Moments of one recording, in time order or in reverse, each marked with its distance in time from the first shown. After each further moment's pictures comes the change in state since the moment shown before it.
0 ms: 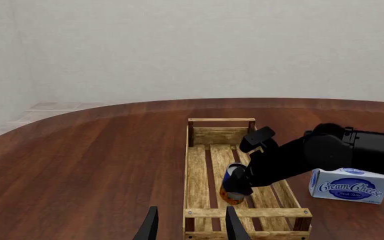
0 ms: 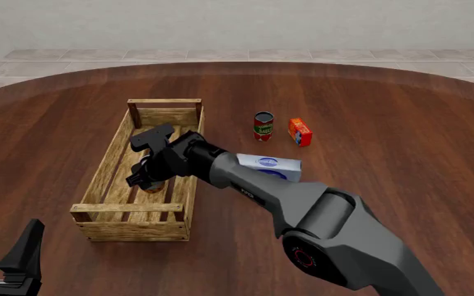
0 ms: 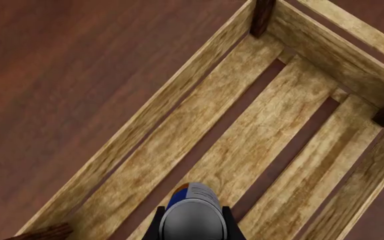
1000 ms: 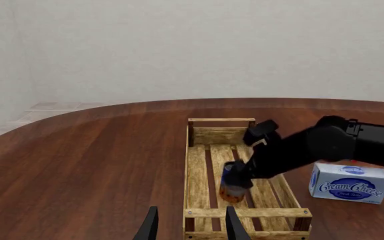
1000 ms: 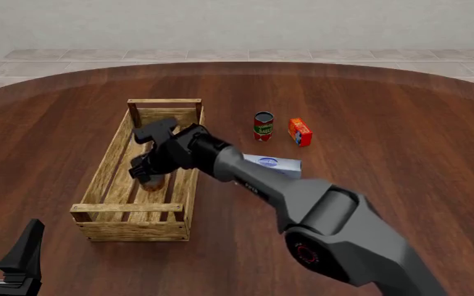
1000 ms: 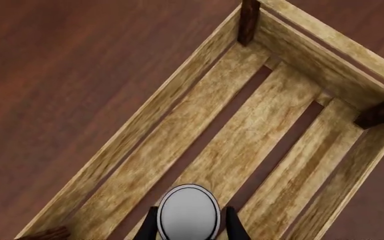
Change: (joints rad) left arm 0.000 0.000 0.000 0.000 0.000; right arm -0.020 -0.007 -0.027 0.021 -0.003
